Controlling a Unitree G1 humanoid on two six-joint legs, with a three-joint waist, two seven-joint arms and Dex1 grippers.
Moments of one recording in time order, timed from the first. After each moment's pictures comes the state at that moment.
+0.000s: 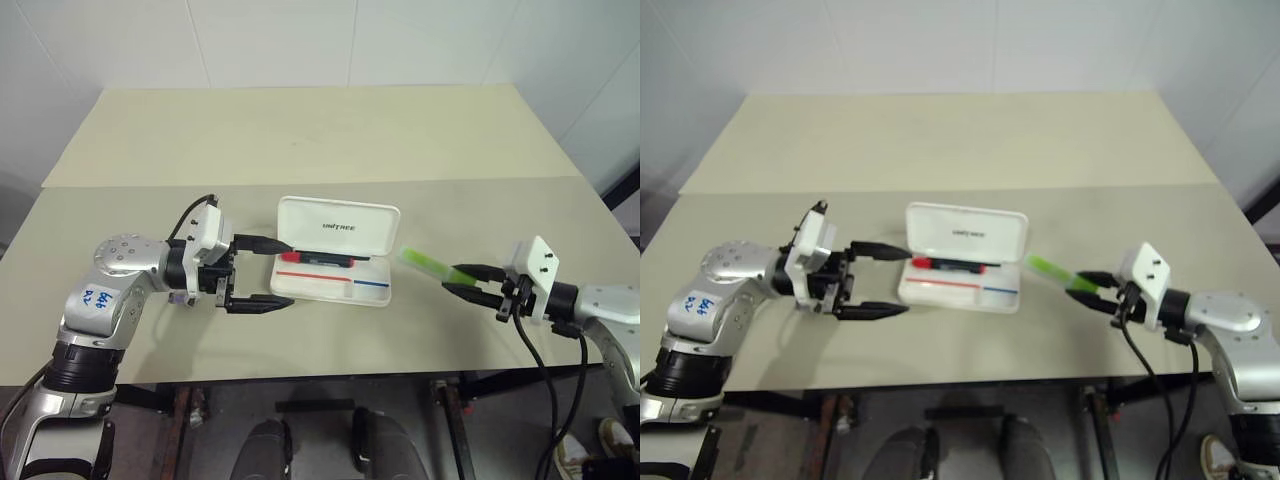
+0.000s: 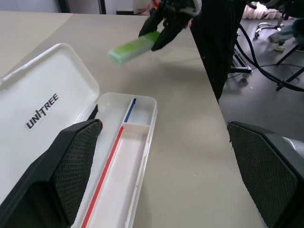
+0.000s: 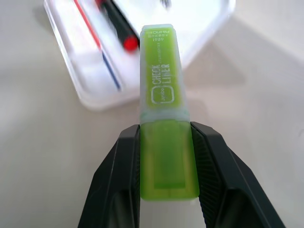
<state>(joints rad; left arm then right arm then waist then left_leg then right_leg) -0.49 0.72 0.00 -0.10 -0.51 0.38 -1.24 -0.23 -0.84 -0.16 -0.16 0.41 0.29 1.06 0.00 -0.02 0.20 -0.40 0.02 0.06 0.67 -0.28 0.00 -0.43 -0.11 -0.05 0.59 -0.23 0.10</state>
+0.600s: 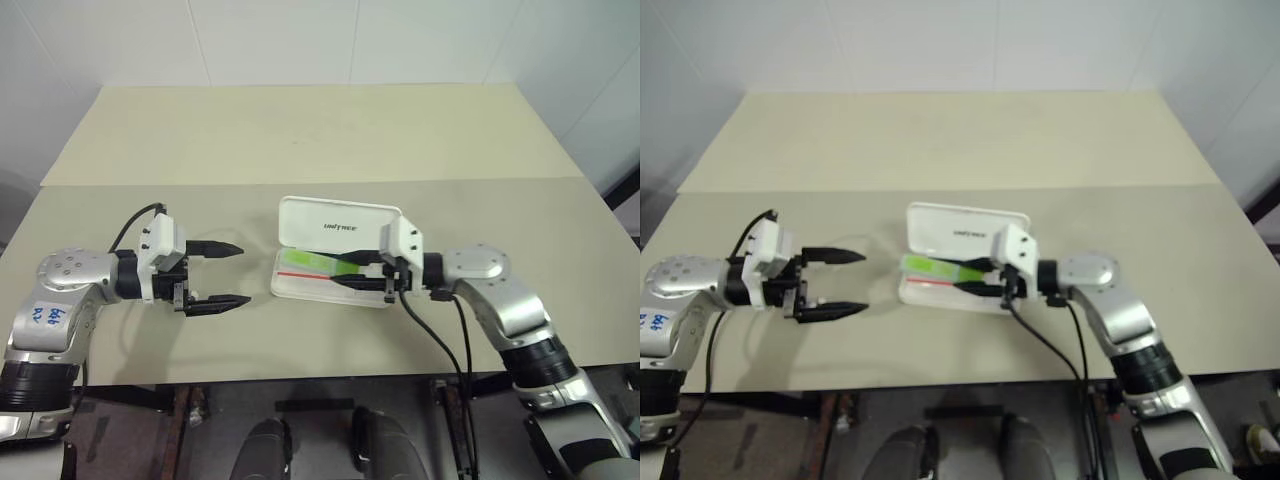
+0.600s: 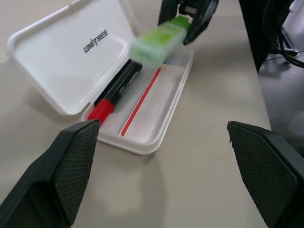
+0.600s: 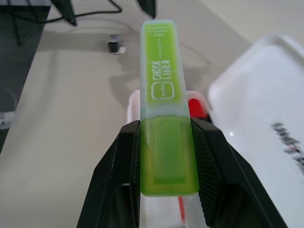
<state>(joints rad) -0.34 0.84 0.14 -0.03 -0.48 0.31 -1.23 -0.60 -0.49 0.26 0.00 0.29 0.27 1.09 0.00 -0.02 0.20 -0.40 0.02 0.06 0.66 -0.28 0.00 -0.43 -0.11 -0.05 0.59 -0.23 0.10</state>
